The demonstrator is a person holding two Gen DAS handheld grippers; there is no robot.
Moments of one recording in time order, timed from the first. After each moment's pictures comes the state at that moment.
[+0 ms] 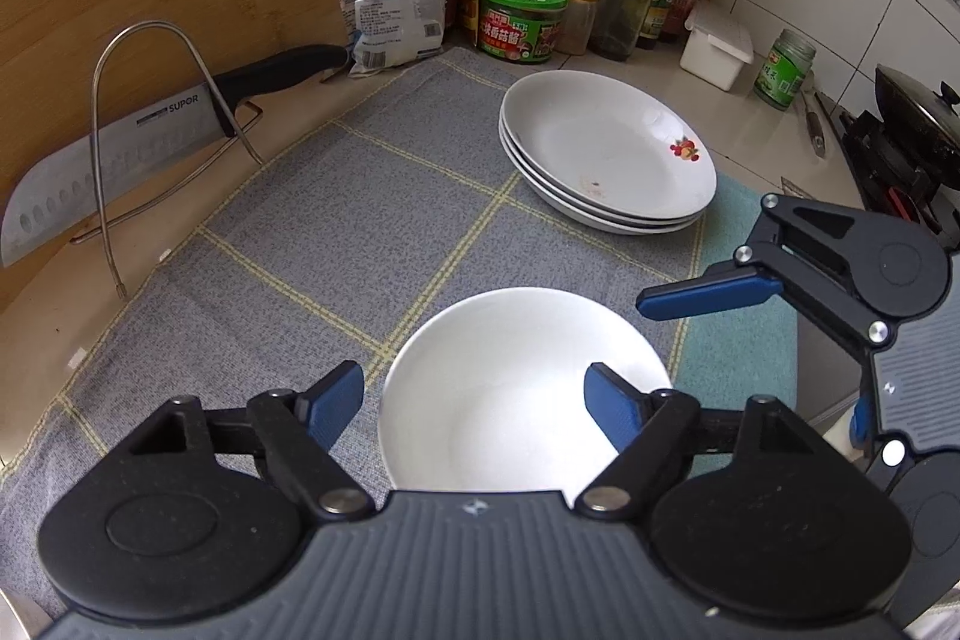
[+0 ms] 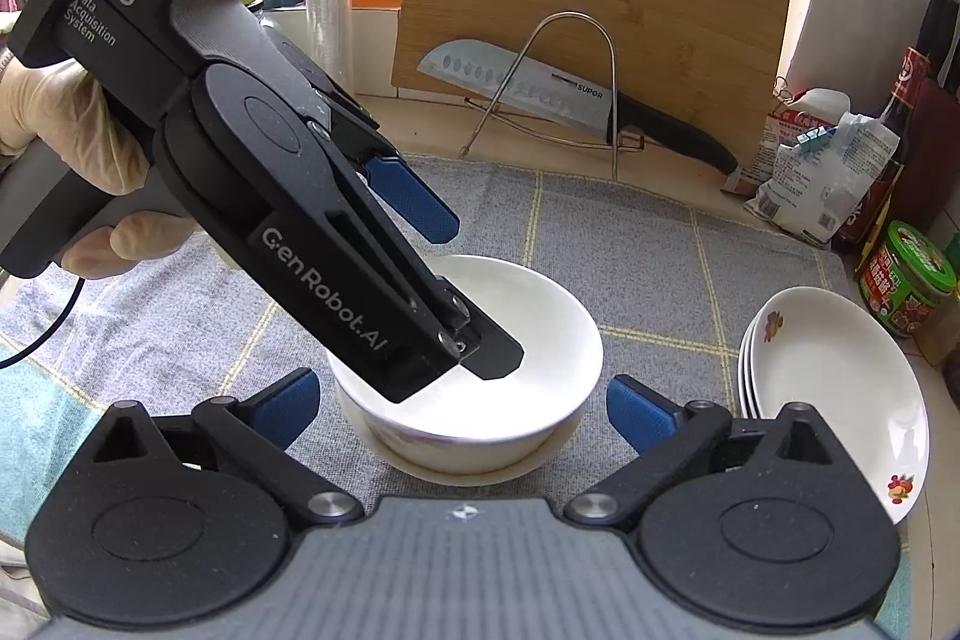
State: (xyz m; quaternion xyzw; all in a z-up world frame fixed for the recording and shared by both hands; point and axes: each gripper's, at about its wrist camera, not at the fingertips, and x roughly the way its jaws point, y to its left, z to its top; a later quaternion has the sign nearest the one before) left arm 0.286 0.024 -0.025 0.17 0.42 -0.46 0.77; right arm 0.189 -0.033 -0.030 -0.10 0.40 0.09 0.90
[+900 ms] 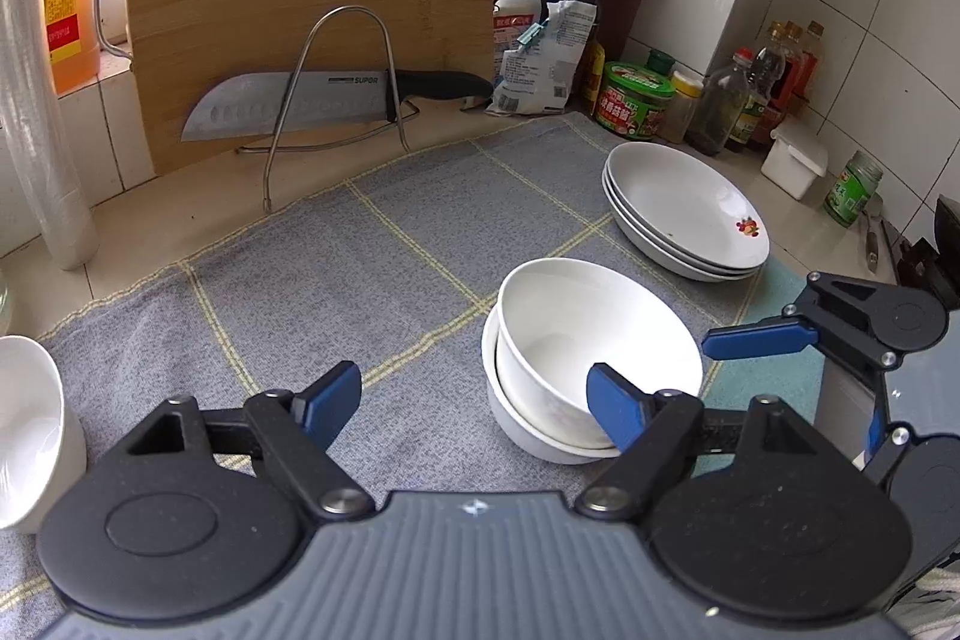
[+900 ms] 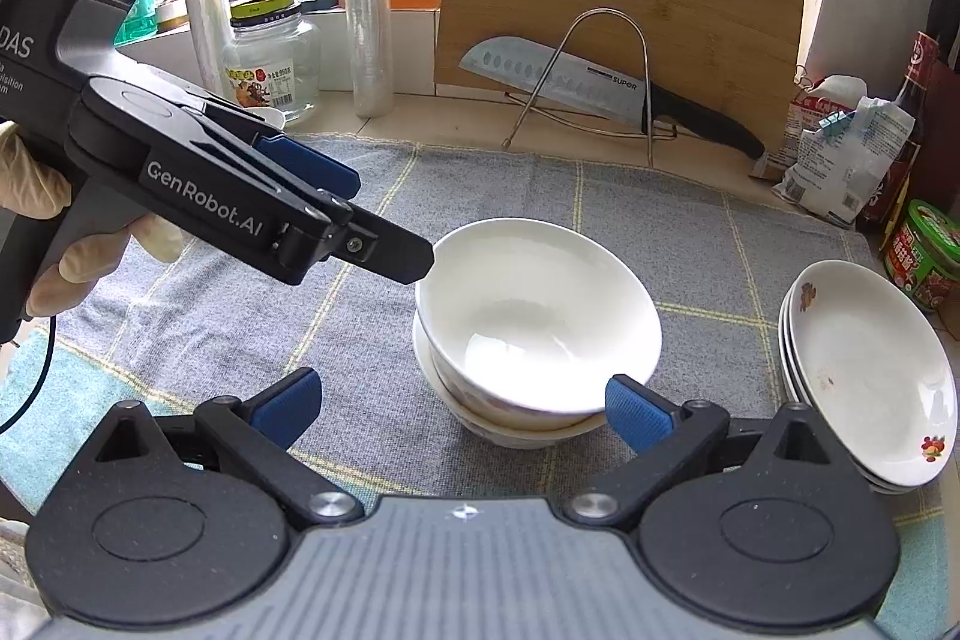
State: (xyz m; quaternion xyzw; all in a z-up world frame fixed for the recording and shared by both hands) left arm 0.250 0.106 -0.025 0.06 0.39 -0.36 0.85; right arm 0.164 -0.018 -0.033 -0.08 0.41 0.11 0.90
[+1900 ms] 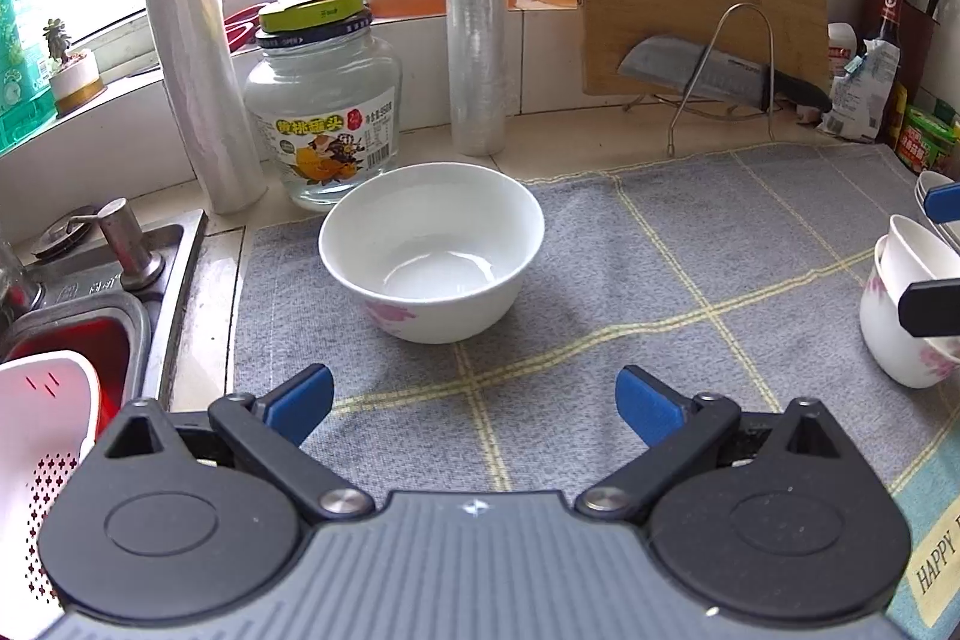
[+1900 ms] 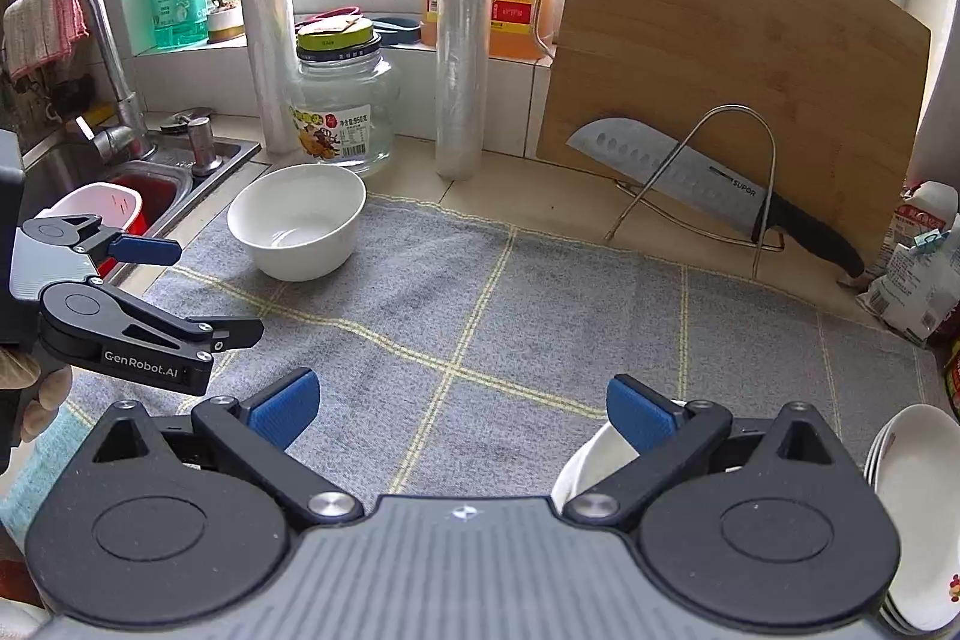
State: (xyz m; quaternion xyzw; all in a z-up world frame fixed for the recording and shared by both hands) left arm 0.237 0.255 -0.067 0.06 0.37 -0.08 0.92; right arm 0.228 0.071 -0.025 -0.11 0.40 0.15 0.90
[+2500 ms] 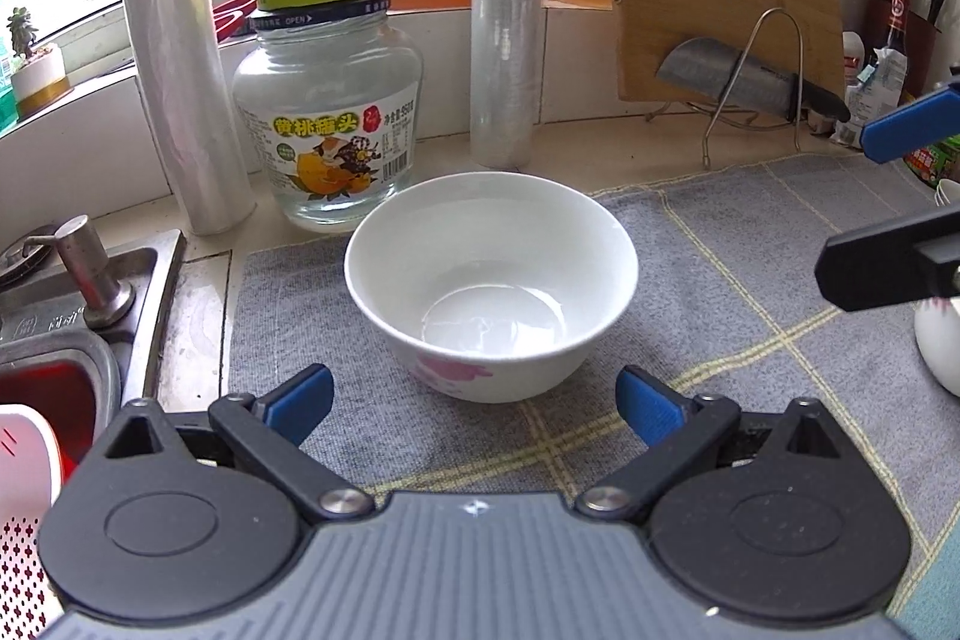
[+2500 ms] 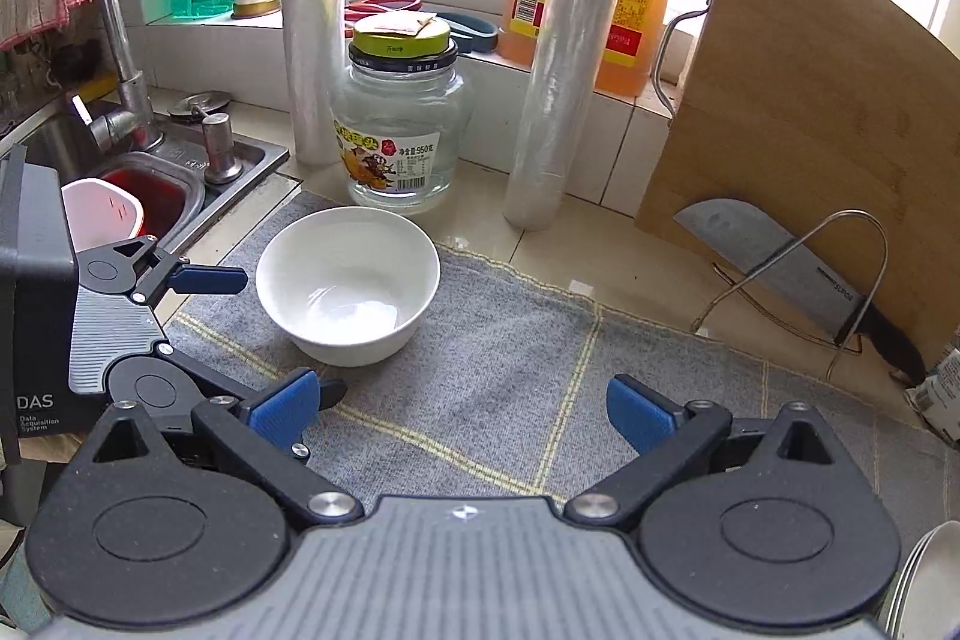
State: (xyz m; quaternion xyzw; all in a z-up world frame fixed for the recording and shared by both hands) left arm 0.281 0.278 -0.090 0.05 0.35 -0.11 0.93; right arm 0.294 0.155 -0.033 -0.15 0.41 0.17 0.88
